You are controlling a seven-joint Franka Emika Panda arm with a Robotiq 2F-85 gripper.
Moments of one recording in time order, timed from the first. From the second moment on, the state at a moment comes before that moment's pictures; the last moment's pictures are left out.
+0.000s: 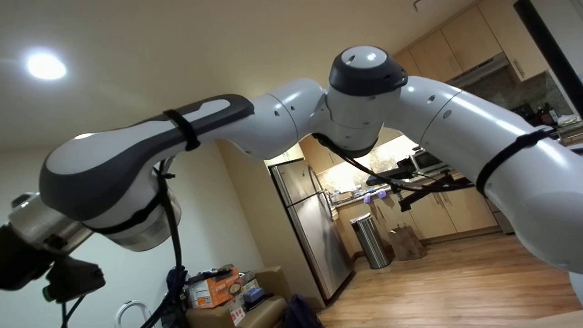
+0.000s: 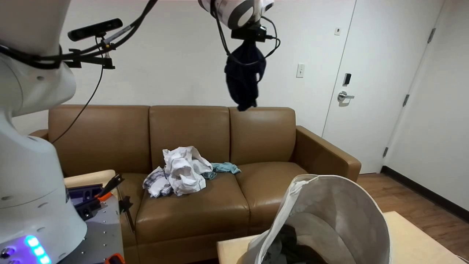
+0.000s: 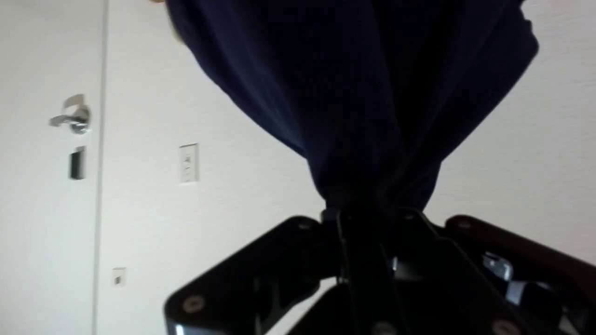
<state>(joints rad) -0.66 0.58 1.26 -1.68 -0.01 2.90 -0.54</state>
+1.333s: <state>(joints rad) -0.81 0.49 1.46 -2.10 -0.06 2.60 -0.48</state>
